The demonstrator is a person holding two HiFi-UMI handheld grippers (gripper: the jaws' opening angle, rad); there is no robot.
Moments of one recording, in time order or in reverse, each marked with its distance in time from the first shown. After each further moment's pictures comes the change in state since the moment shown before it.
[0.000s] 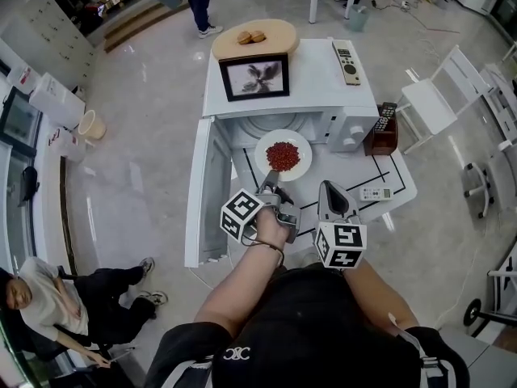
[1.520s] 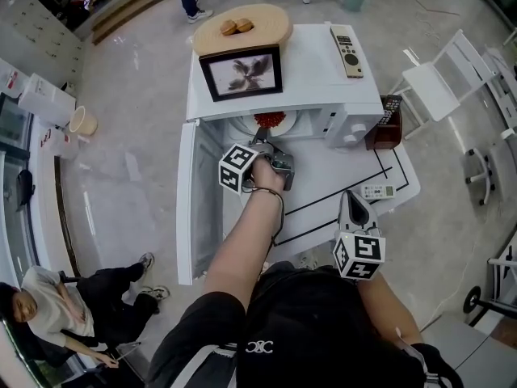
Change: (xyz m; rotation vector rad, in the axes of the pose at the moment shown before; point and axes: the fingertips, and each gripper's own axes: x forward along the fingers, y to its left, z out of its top) left arm 0.133 0.012 0.061 -0.017 -0.109 0.022; right arm -0.010 -0.062 -0.035 0.037 0.099 -0.120
